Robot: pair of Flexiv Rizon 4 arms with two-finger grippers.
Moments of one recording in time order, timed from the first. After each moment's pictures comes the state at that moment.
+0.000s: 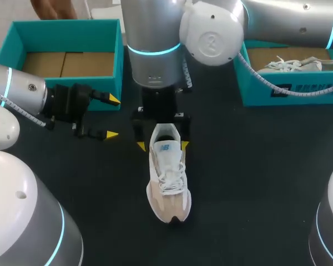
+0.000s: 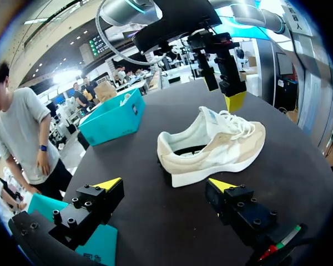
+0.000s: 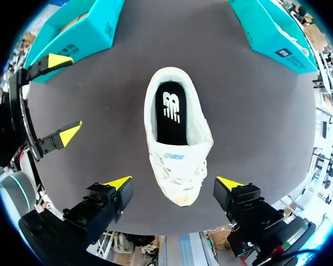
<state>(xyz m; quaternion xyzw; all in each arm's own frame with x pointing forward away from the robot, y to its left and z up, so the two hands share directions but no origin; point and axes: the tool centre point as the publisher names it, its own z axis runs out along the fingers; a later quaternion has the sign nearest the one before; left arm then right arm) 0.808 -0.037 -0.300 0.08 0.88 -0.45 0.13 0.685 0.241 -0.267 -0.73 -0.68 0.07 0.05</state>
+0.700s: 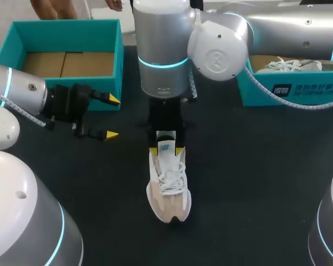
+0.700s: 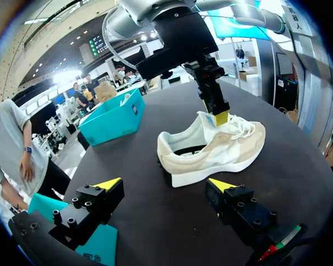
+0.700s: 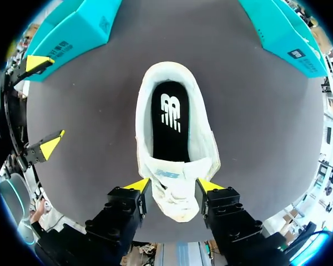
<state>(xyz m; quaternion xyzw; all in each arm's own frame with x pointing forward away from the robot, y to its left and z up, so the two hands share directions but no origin) 0.808 -0.037 -0.300 0.08 0.88 -0.45 0.13 0.701 0.232 -0.307 -0.72 -0.69 0.06 0.06</state>
